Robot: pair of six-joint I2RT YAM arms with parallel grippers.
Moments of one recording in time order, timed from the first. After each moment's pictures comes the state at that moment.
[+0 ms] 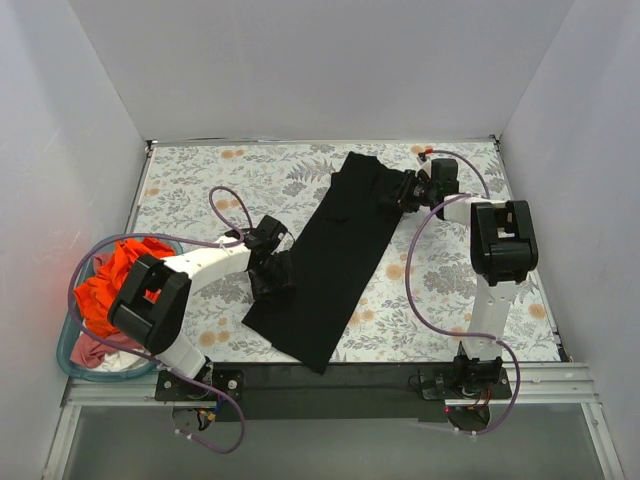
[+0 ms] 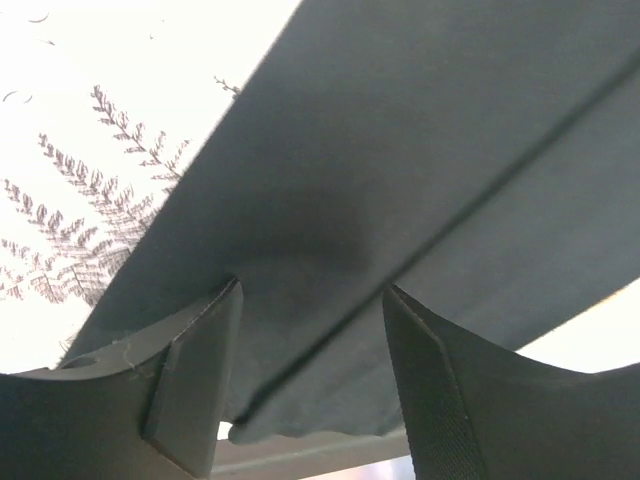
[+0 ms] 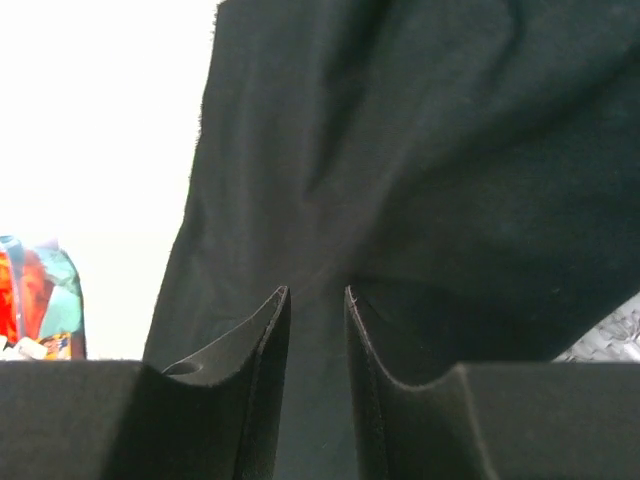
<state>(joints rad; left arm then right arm) -0.56 1.57 0.90 -0.63 0.10 -0.78 0.10 2.04 1.25 0.15 -0.62 0.57</state>
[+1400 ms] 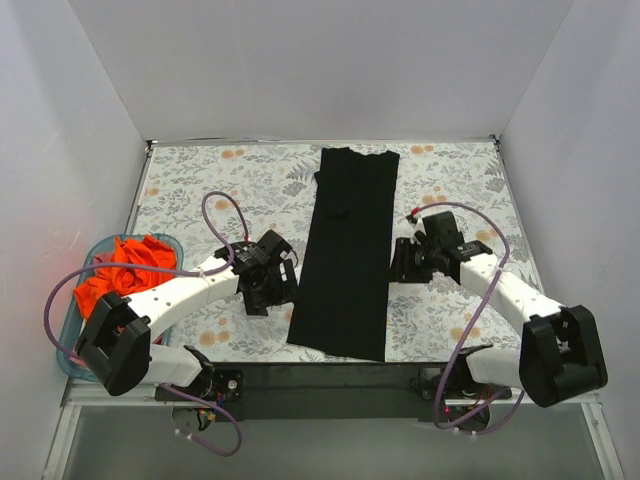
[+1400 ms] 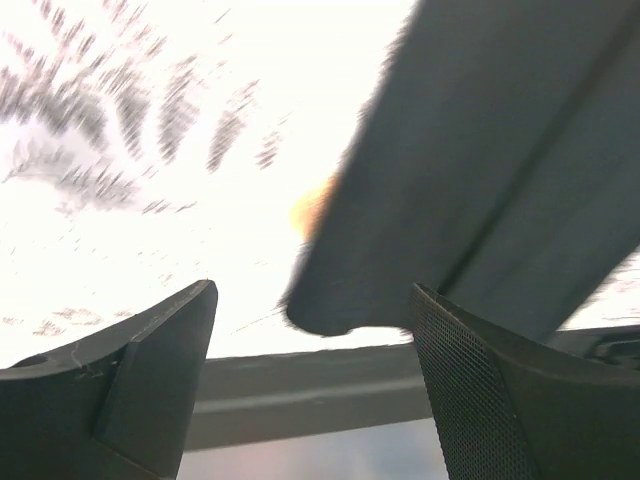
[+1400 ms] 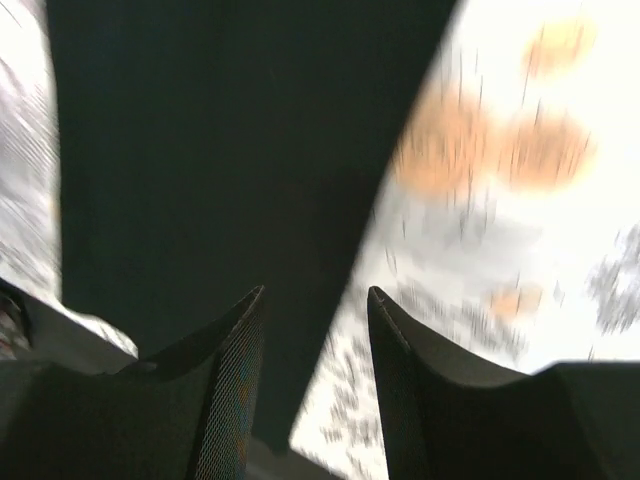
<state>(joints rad) -0.73 1.35 0.89 -0.79 -0.02 -0.94 0.32 1.29 0.77 -0.42 -0.36 0.36</state>
